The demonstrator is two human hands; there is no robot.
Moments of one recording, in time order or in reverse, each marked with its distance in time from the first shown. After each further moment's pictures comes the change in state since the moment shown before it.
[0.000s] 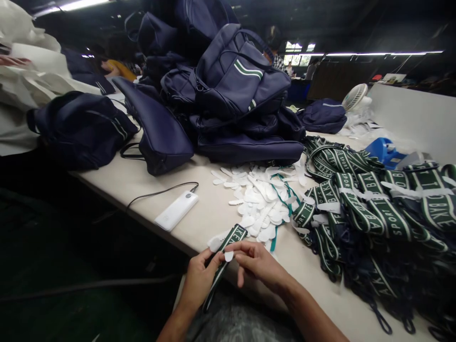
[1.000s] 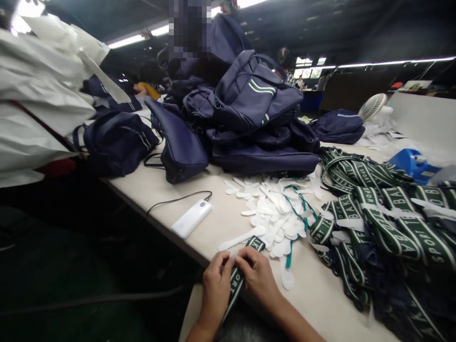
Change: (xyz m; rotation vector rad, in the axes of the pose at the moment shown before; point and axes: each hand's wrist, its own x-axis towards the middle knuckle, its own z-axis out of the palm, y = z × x) left_hand 0.001 -0.008 0.011 0.146 0.321 0.170; right_hand 0.027 0.030 0.026 -0.365 0.401 -0.338
